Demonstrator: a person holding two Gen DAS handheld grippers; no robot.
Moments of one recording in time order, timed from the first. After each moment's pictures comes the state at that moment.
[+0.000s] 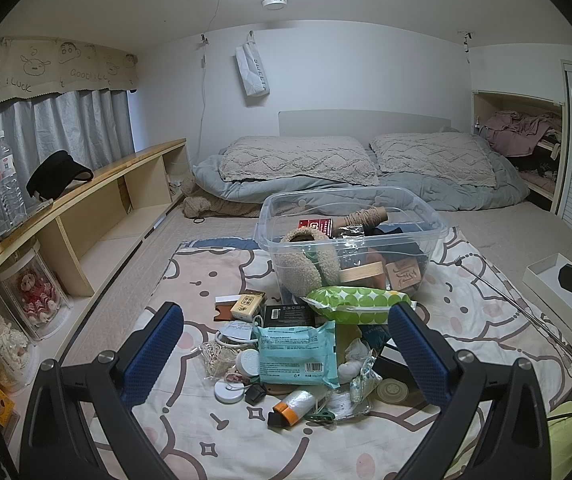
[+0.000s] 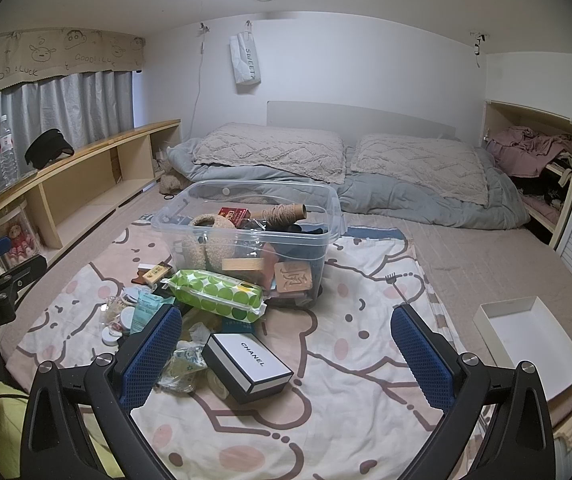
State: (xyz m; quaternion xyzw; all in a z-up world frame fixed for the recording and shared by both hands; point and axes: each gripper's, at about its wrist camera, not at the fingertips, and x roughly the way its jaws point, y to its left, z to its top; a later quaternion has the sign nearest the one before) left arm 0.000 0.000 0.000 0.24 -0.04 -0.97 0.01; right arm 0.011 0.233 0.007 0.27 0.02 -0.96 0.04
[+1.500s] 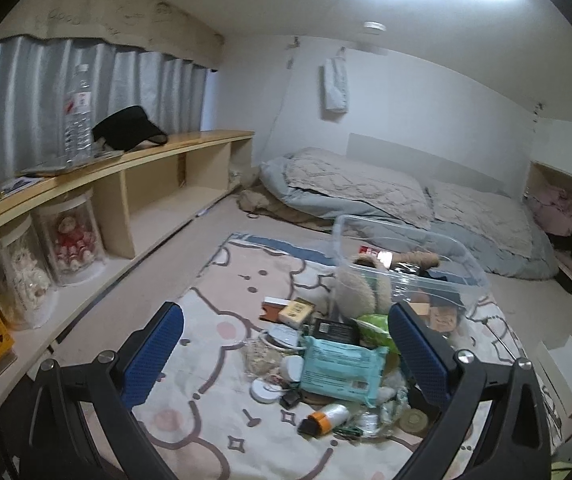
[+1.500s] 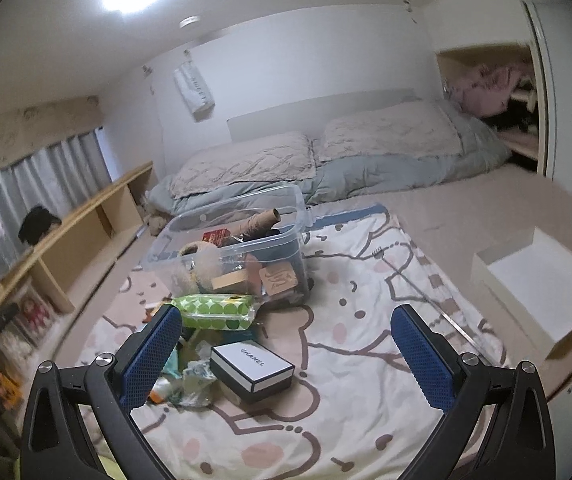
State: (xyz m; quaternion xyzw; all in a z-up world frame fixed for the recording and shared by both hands) left arm 0.018 -0.099 0.005 0.21 0.08 -0.97 0.09; right arm 0.028 0.306 0.006 0.26 -0.14 -0.96 0.02
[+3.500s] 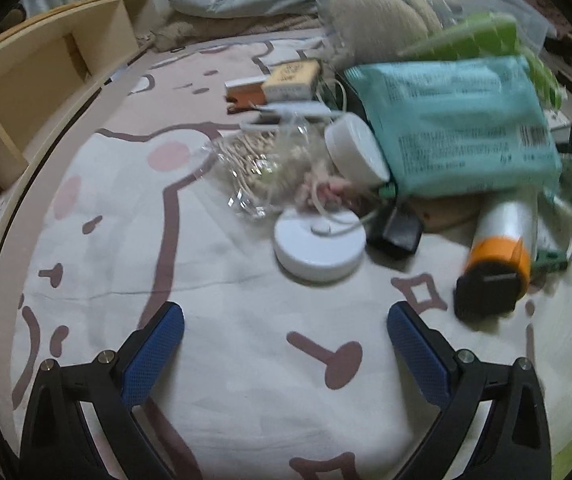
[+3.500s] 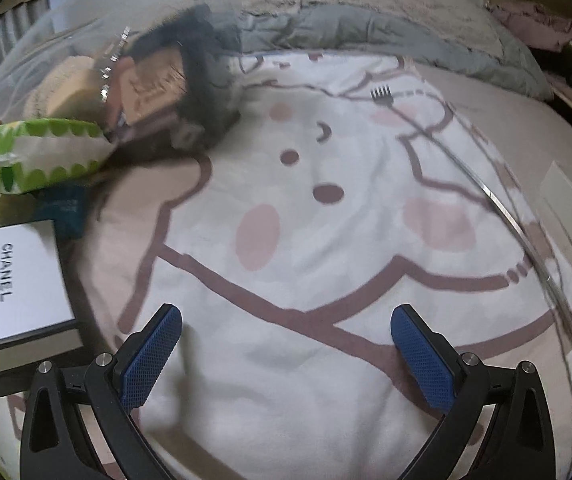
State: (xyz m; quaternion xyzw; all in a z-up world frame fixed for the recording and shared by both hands) left arm -0.110 -0.131 -0.271 0.48 -0.09 -0.87 -0.03; right arm -0.152 0.336 -0.261 0.47 -0.02 -0.88 0.00
